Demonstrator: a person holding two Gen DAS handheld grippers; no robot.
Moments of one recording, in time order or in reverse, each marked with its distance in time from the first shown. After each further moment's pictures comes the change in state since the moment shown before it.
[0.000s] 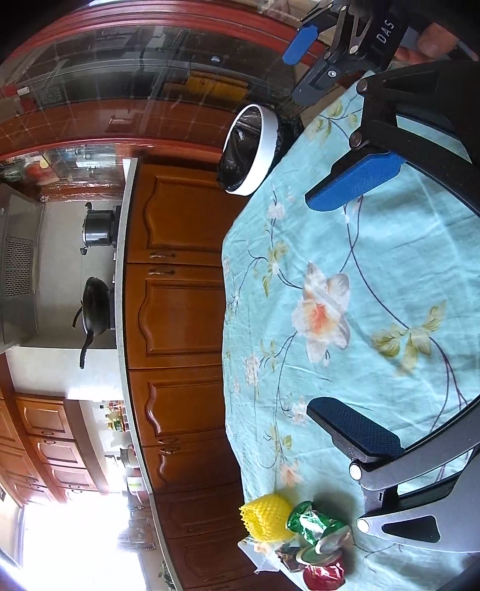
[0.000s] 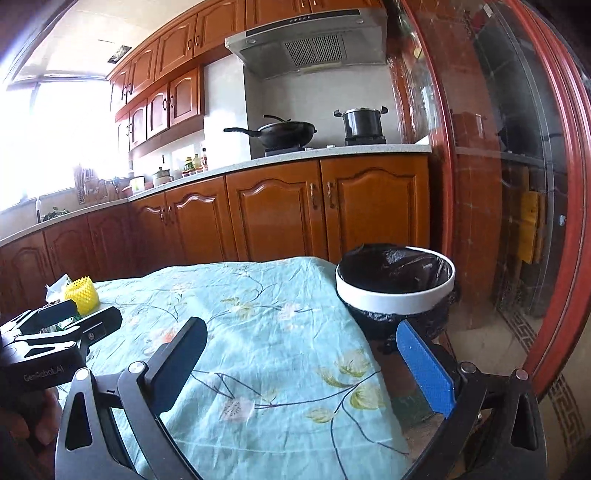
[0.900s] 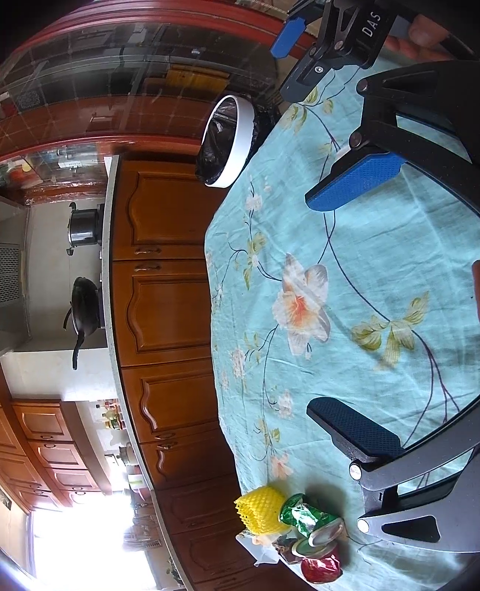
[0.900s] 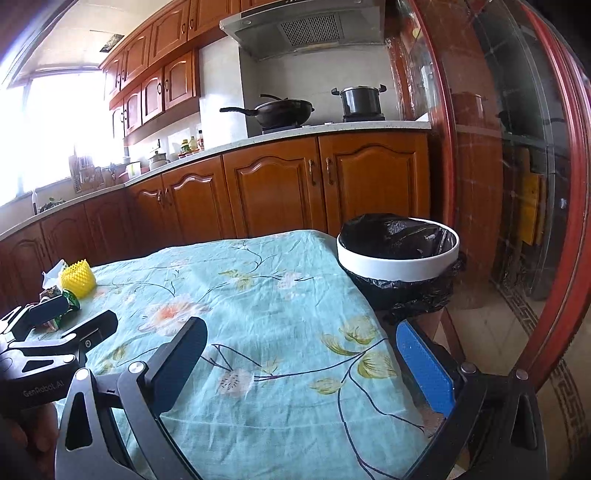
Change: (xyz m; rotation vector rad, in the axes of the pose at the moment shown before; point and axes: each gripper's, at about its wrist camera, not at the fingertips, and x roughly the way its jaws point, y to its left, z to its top) left arm 0.001 -0.004 -0.011 0.043 0.034 0.039; right arm 0.005 -0.001 -0.013 0.015 0.058 -0.010
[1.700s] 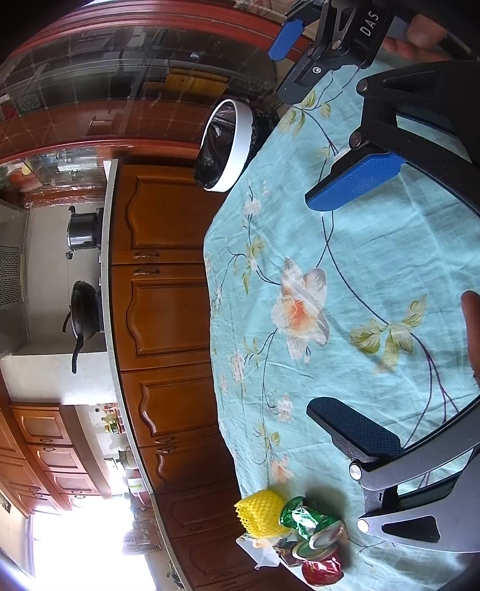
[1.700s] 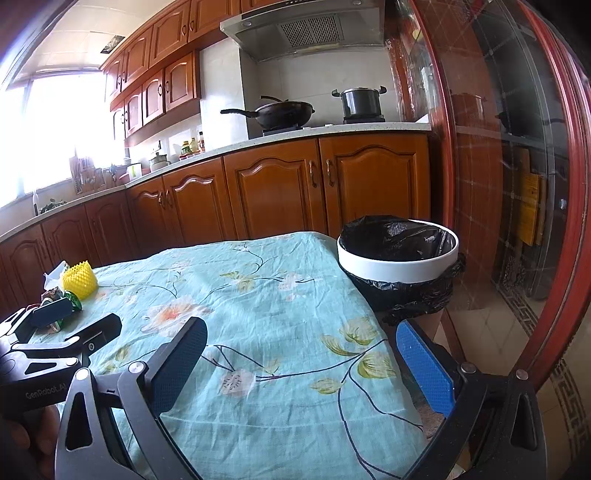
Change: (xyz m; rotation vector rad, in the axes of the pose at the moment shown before) left arm -0.001 -0.002 0.001 0.005 0.003 -0.013; right arm -0.003 0.001 0.001 0.002 -0.003 0.003
